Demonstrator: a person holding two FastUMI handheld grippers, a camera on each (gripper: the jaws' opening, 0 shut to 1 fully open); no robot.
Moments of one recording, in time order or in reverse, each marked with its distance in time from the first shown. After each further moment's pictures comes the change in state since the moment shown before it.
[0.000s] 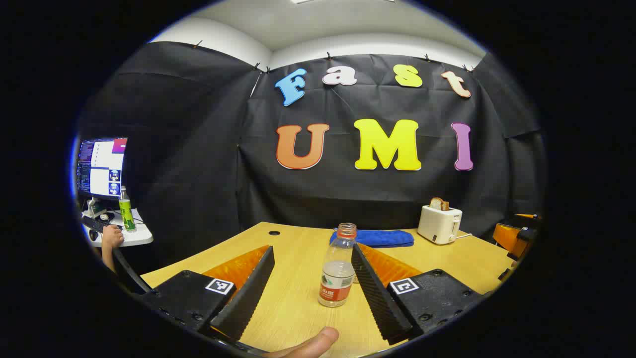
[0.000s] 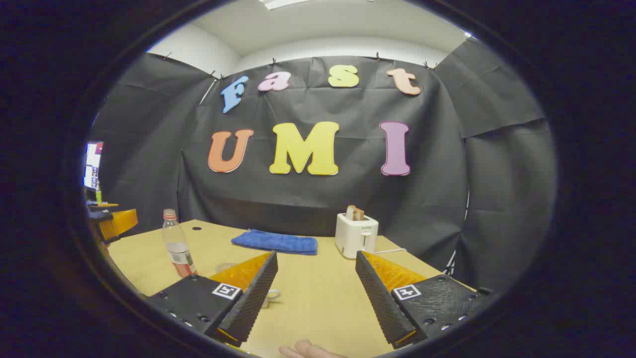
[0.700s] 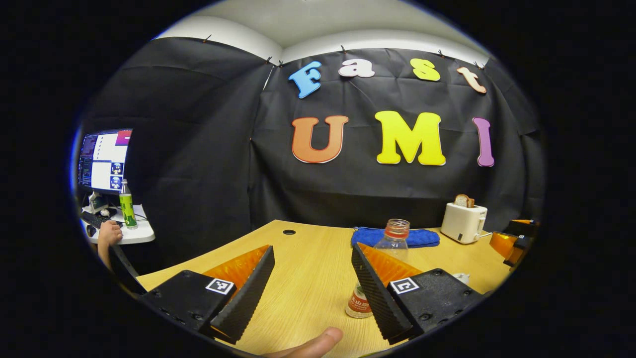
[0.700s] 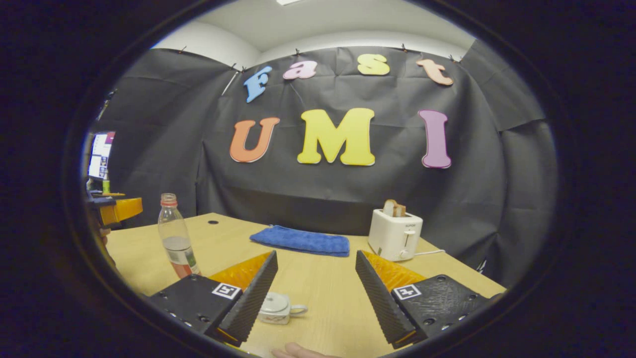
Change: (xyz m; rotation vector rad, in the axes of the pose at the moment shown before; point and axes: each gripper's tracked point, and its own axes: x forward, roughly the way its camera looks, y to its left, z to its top) left arm 0.057 0.043 -0.021 -0.035 0.002 0.076; right arm 0.090 0.049 -0.040 -0.052 0.026 0.148
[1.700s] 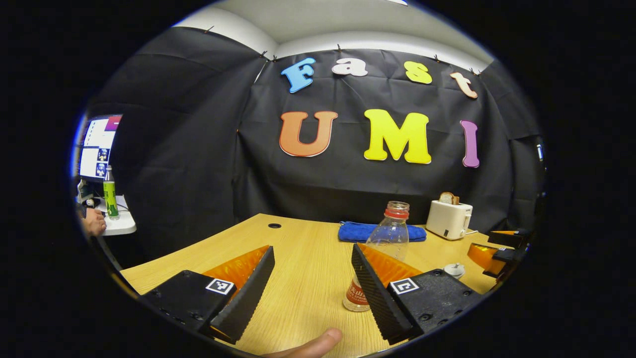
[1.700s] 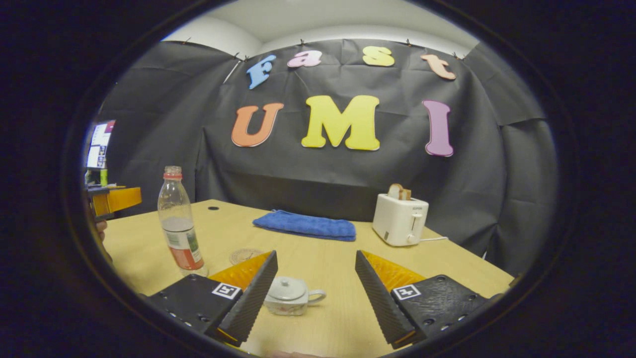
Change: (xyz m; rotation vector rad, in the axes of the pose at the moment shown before) left arm -0.006 -0.006 -0.025 -0.014 0.021 -0.129; right arm -0.002 0.040 -0.041 -0.008 0.073 -0.006
